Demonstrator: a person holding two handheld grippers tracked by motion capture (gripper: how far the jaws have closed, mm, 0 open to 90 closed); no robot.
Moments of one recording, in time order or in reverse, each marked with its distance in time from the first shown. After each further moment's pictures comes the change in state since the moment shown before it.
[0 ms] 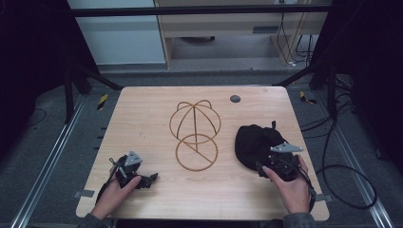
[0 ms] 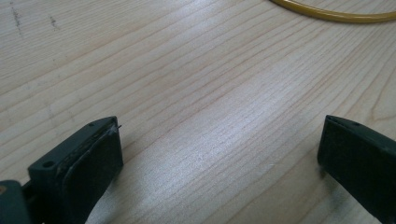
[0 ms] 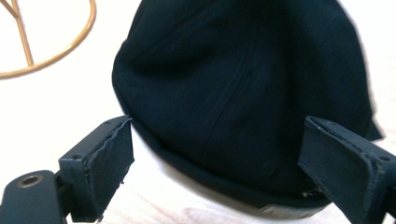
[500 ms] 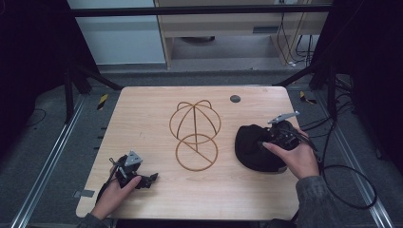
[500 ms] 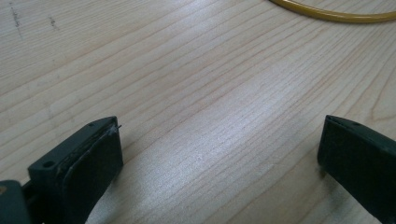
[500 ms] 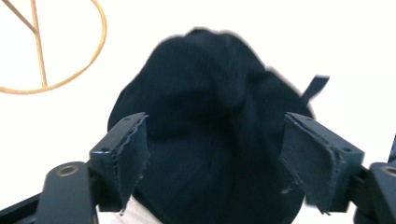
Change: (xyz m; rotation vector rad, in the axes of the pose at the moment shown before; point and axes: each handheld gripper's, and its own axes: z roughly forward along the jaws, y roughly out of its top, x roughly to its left) left arm 0.000 0.000 0.000 -0.002 -0.002 -0.001; right arm -0.026 0.084 -0.002 0.126 0.089 -0.148
